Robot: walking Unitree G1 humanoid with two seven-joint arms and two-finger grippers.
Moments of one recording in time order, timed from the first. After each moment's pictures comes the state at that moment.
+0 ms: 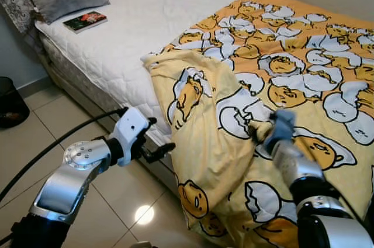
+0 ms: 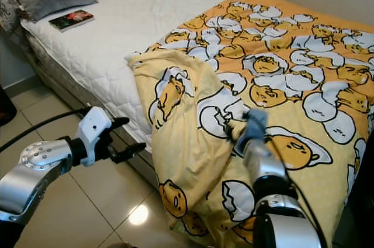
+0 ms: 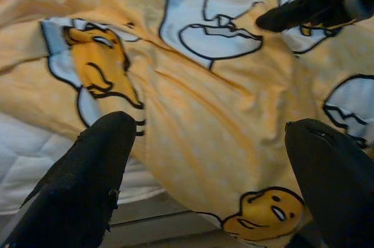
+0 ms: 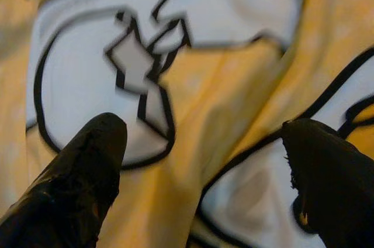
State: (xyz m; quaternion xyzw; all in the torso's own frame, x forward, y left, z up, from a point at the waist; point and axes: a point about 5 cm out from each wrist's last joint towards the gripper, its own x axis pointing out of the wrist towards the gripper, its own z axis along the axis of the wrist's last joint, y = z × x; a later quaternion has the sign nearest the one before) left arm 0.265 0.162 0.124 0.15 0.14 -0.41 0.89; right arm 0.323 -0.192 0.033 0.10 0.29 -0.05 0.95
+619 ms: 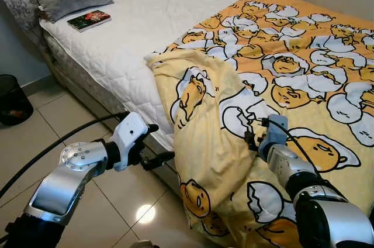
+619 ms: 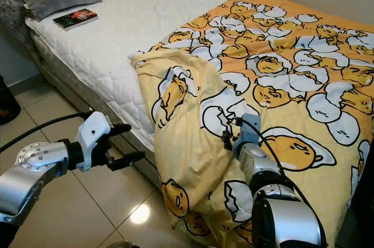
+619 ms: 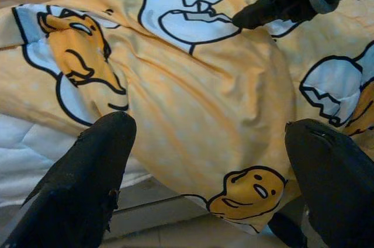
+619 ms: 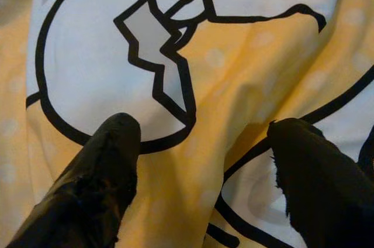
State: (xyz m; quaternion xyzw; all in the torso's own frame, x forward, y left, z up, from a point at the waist) left arm 0.259 0.165 0.123 0.15 0.16 -0.45 0.87; right arm 0.324 -0.190 0.023 0.09 0.32 -0.05 0.94
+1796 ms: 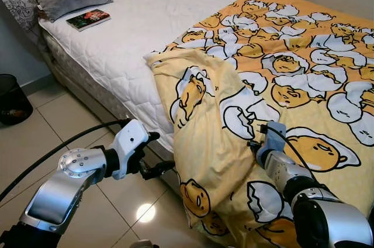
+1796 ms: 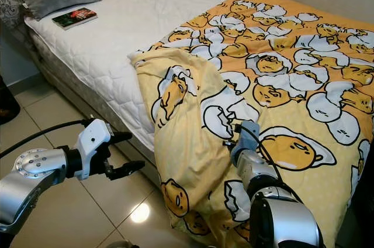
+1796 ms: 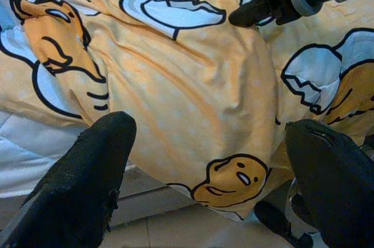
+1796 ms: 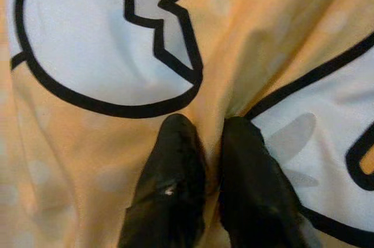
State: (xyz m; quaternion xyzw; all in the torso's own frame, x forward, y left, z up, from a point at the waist) left arm 0.248 0.165 0.119 0.15 0.18 -0.46 0.86; right arm 0.315 -0.186 0.011 0.11 0.34 -0.05 0.93
